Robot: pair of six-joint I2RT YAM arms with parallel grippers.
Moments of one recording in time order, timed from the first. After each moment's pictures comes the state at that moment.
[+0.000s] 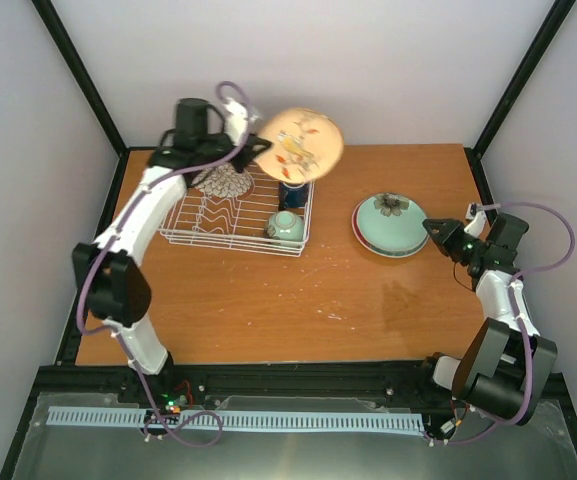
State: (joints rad) left arm -0.35 1.81 1.75 -0.43 0.66 0.30; right arm -0.42 1.22 0.67 -0.07 -0.89 0.54
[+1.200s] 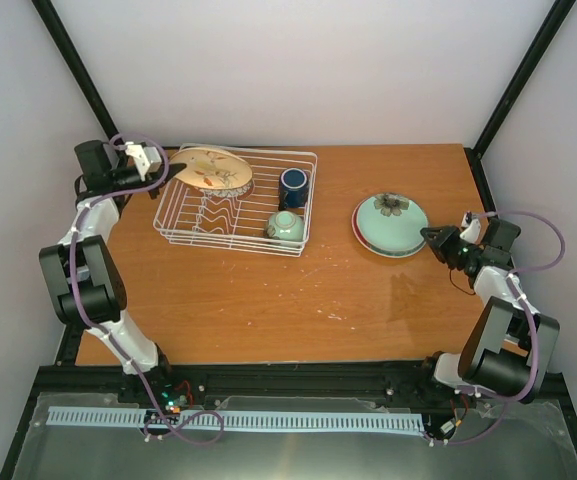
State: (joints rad) left arm 0.30 1.72 1.28 0.07 1.32 0.71; right arm -0.42 1.32 0.64 -0.04 -0.85 0.55
